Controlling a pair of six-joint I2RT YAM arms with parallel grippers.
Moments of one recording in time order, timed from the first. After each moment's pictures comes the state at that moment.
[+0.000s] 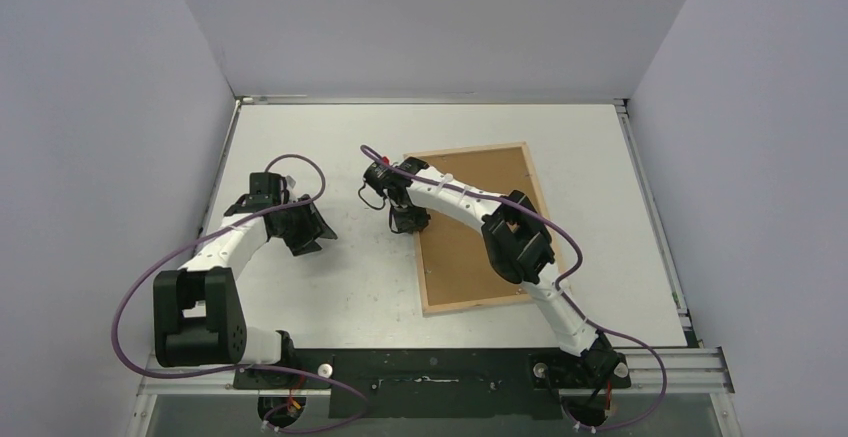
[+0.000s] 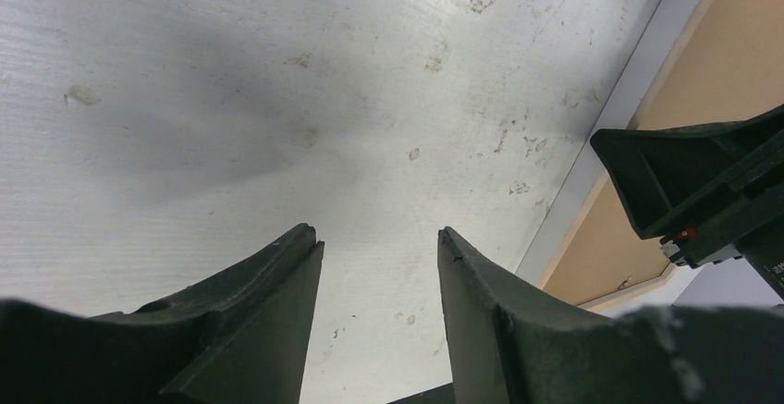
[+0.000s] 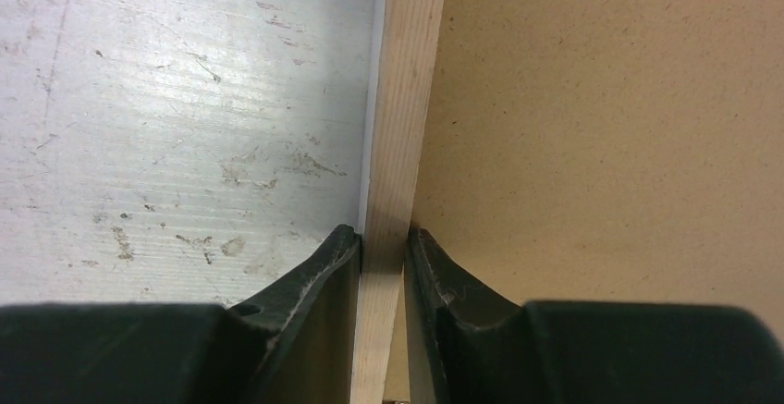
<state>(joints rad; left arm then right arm) 0.03 1.38 0.78 -0.52 0.35 -0.55 0.87 2.35 2.02 -1.06 0.29 0.59</state>
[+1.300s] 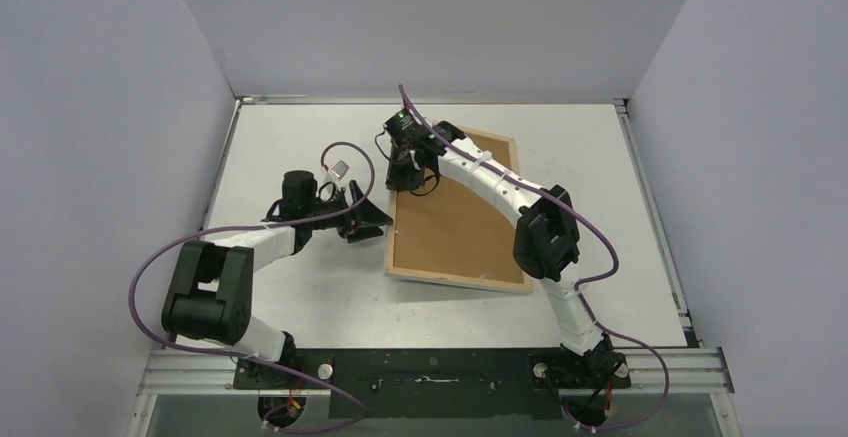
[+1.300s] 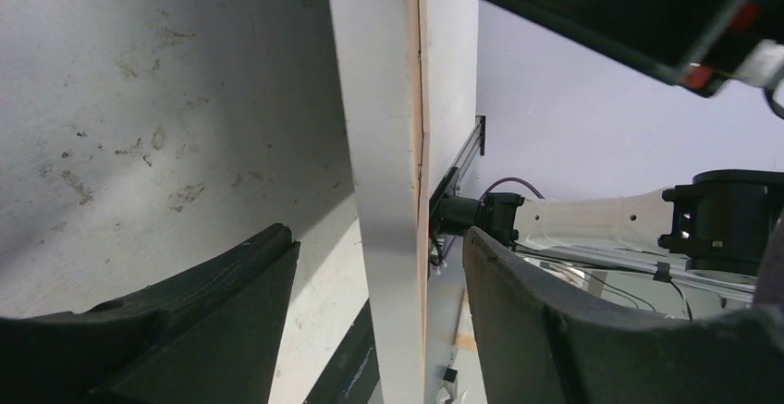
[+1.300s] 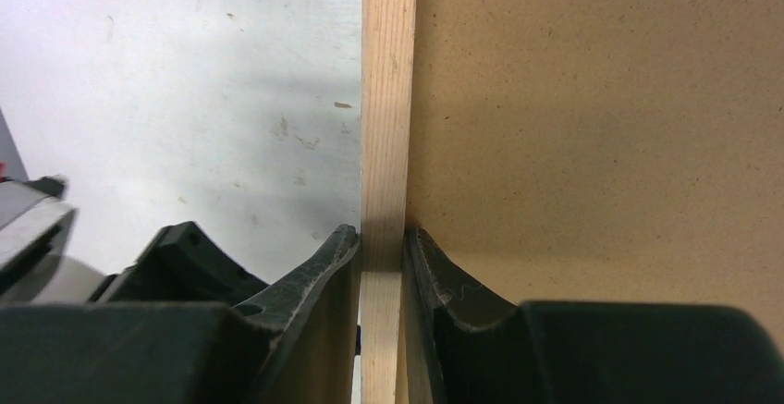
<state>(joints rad) -0.17 1.49 0.64 0.24 0.94 -0.84 0.77 2.20 2.11 -0.91 0.03 0.80</state>
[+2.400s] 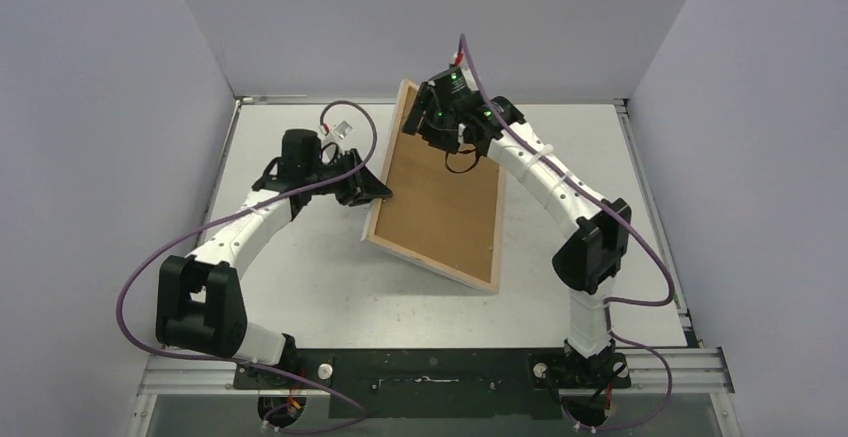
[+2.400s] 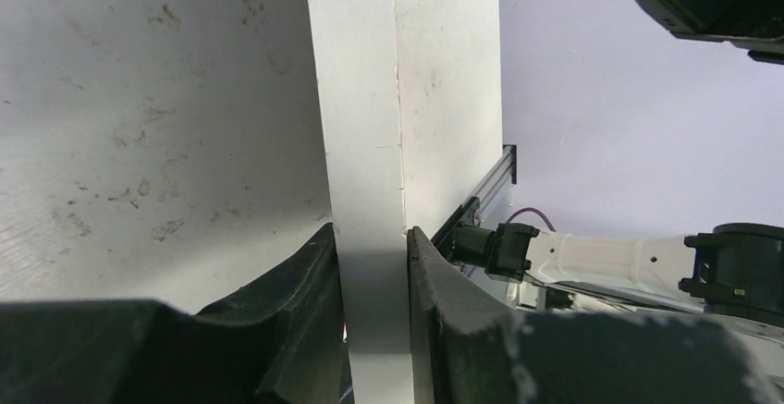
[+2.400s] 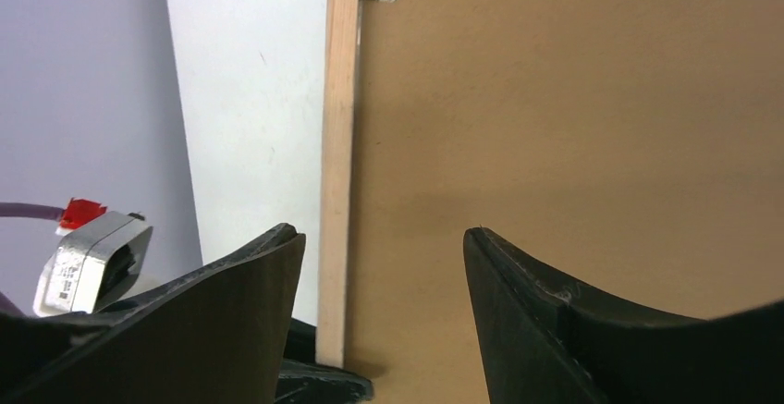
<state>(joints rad) -0.23 1.44 0.95 -0.15 0.79 -0.75 0.67 1.98 2.05 -0.81 0.09 0.88</state>
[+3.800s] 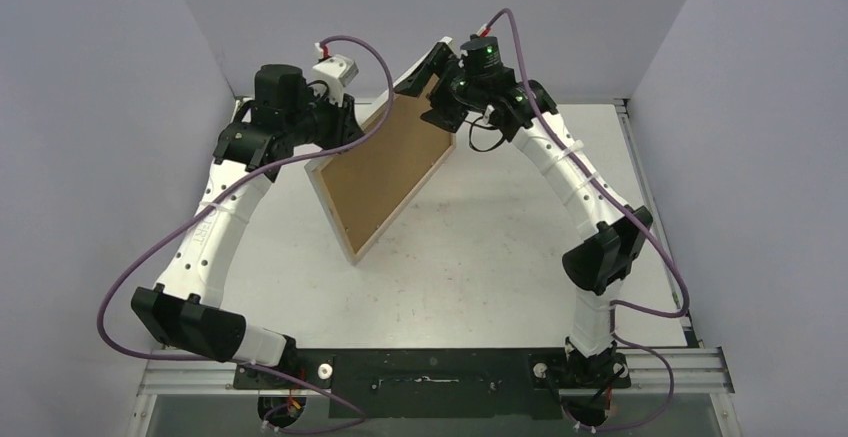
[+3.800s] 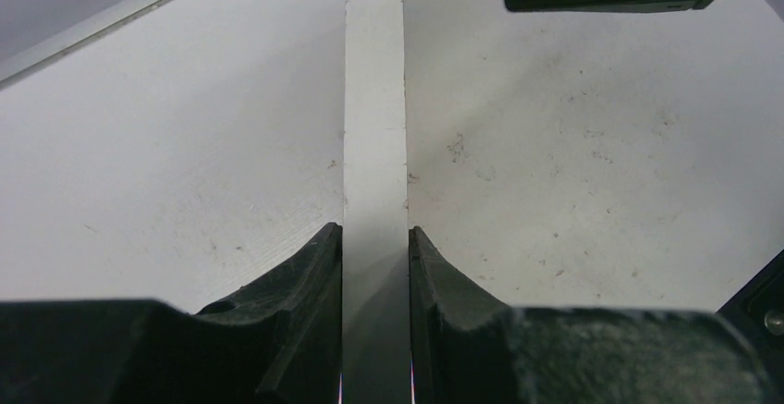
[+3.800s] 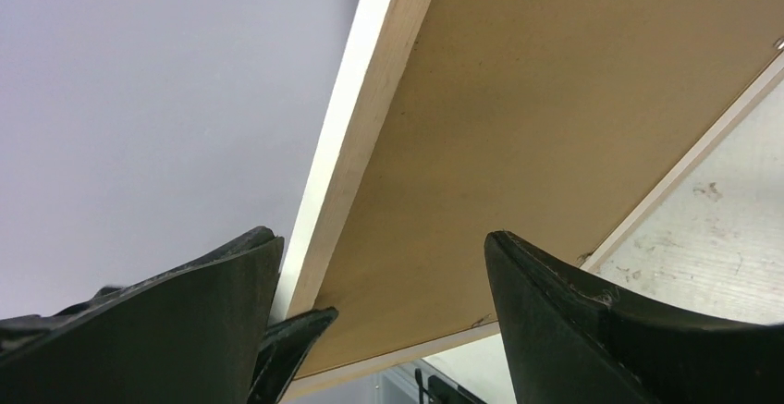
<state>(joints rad) -0.30 1.44 1.67 -0.76 0.34 0.03 0.57 1.89 2.15 -0.73 -0.18 1.05</state>
